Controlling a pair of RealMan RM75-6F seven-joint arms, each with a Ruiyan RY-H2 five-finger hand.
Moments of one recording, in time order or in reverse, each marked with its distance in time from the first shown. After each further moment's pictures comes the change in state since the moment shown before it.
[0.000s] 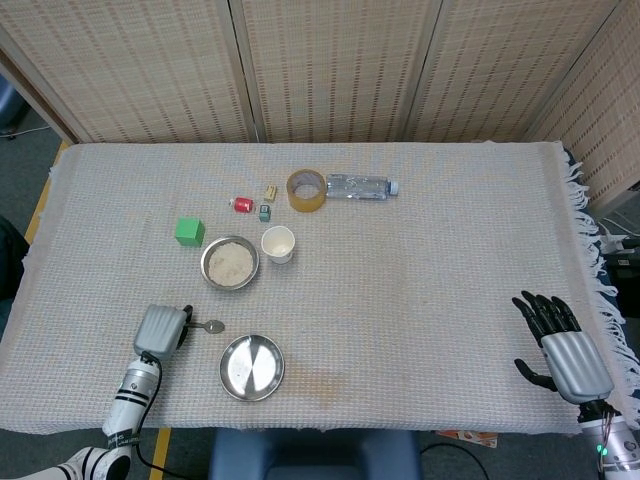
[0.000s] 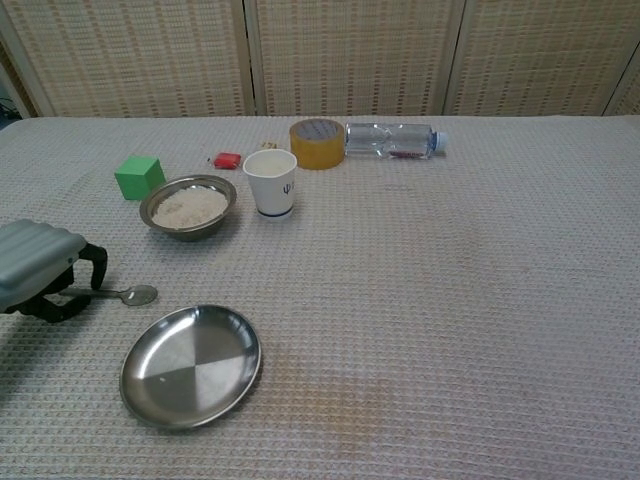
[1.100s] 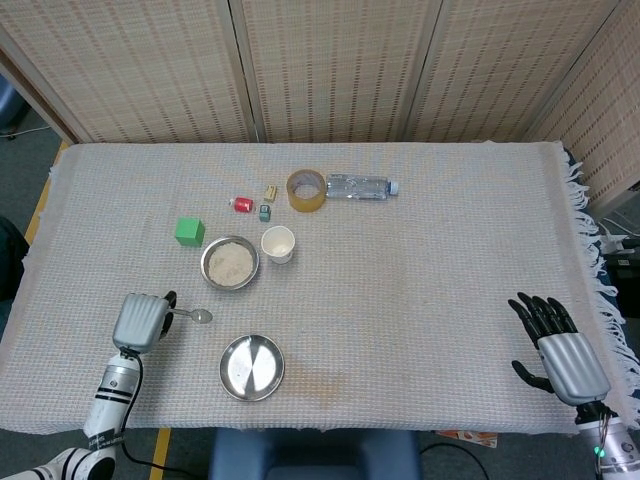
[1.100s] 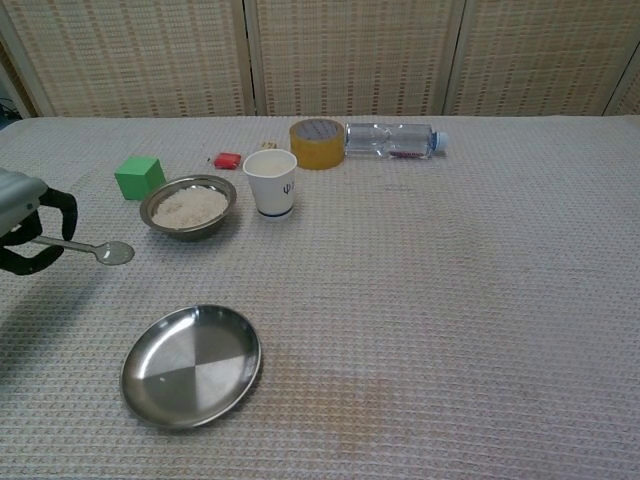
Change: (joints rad) left arm 0.010 0.144 -0.045 -0.209 0.004 0.104 0.059; right arm -0.001 -0.008 -0.005 0.001 -0.021 0.012 -0.009
